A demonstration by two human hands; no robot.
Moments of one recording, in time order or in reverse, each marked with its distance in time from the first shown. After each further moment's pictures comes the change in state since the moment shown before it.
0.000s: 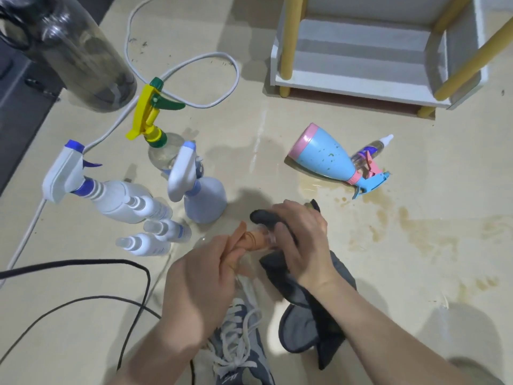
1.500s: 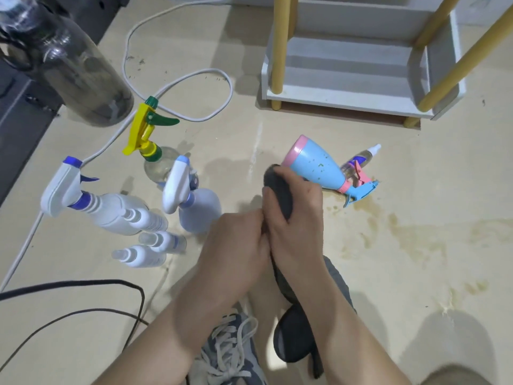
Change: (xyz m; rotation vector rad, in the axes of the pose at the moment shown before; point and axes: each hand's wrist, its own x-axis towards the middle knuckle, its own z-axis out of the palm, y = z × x) left_hand 0.052 0.064 -0.002 0.054 -0.132 0.161; right_hand 0.041 -0.088 -0.025 0.250 0.264 0.390
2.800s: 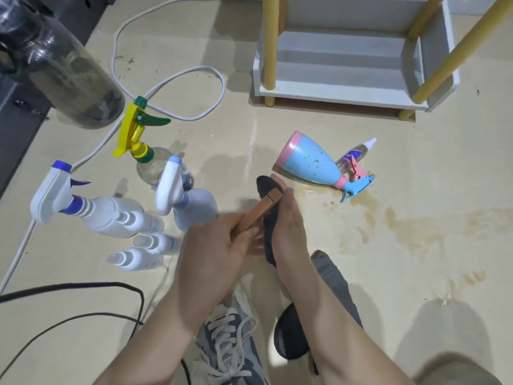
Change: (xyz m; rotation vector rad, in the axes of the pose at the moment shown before) left_hand -0.013 -0.022 0.000 -0.140 0.058 -0.161; right_hand 0.007 0.044 0.021 0.441 -0.081 0.357
